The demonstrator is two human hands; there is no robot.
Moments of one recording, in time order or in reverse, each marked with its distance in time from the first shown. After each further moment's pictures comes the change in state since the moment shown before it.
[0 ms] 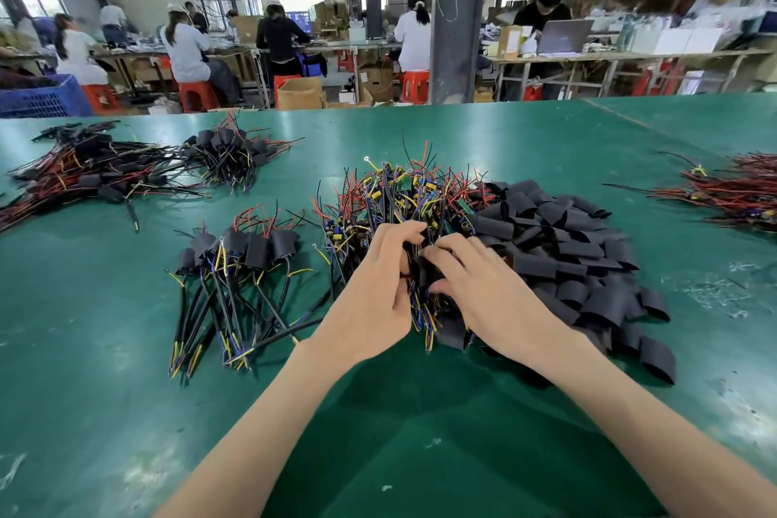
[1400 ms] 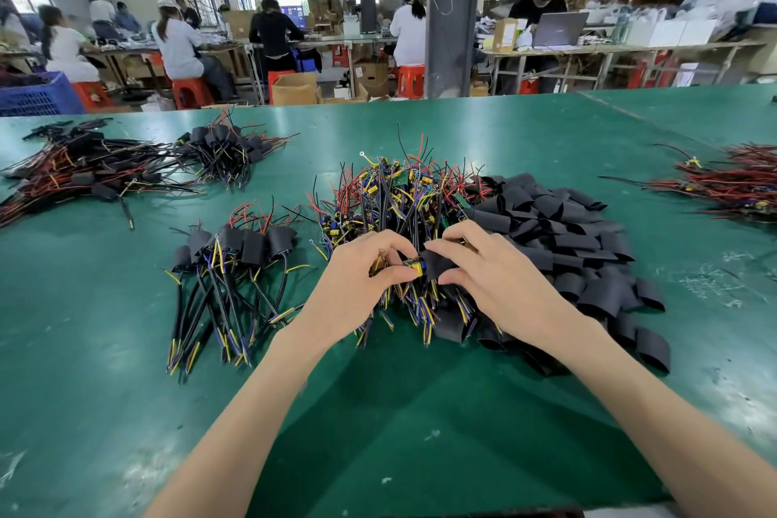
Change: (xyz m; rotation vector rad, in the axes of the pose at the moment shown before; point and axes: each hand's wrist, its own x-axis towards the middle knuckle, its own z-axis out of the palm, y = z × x) left_hand 0.007 -0.005 -0.018 -0.129 -0.055 -0.234; right_hand -0.002 0.014 -0.010 0.100 0.074 -0.063
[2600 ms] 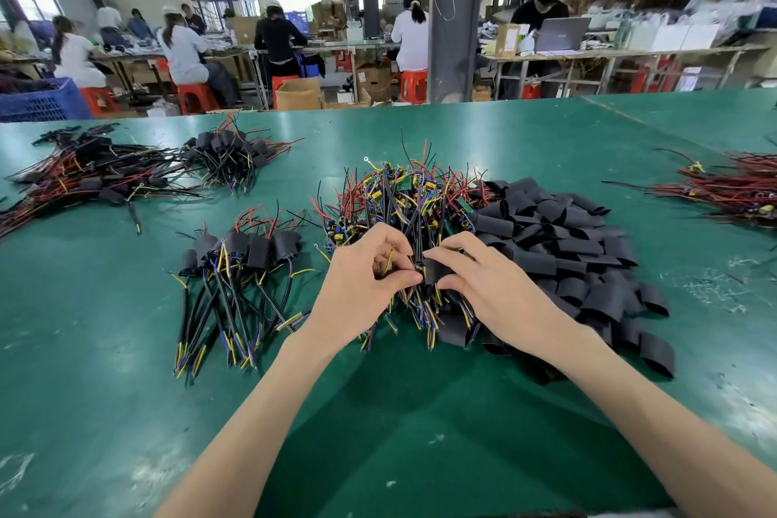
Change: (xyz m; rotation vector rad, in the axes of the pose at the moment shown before) left_hand -0.003 0.010 0.001 -0.053 0.099 -0.026; right_hand -0.001 -0.005 0.006 0.083 -0.020 0.027
